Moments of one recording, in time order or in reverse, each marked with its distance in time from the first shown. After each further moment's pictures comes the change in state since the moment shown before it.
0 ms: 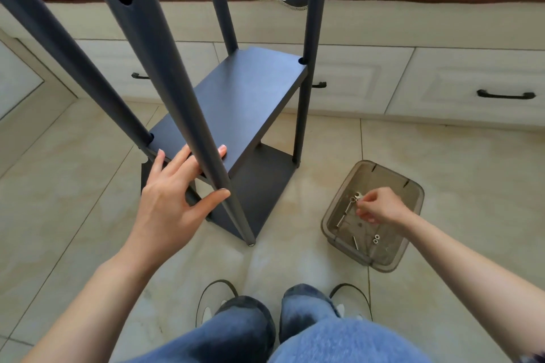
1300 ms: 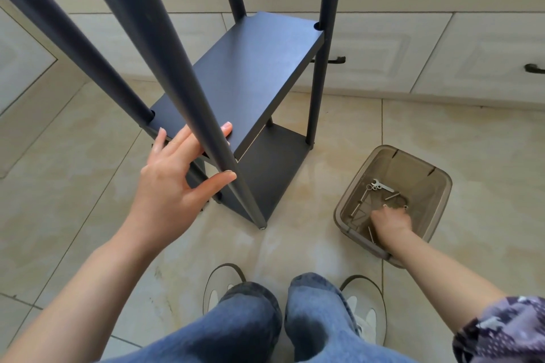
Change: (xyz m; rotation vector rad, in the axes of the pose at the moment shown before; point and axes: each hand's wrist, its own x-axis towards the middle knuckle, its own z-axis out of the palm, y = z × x) left_hand 0.002 0.008 0.005 -0.031 0.032 -0.034; right_hand 0.035 0.055 0.065 -1.240 -0.040 -0.069
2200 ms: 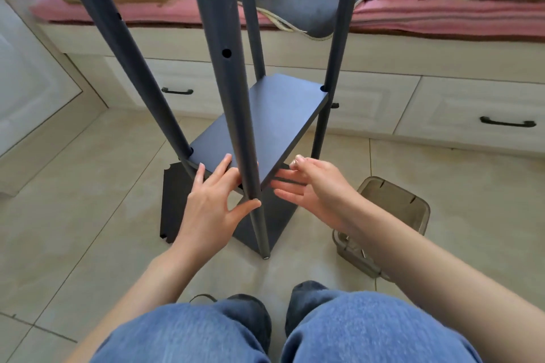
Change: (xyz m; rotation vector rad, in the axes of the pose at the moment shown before) left_hand -0.018 0.010 -0.003 0.002 -0.051 -0.051; right_hand -0.160 -0.060 -0.213 2.201 -0.187 -0.494
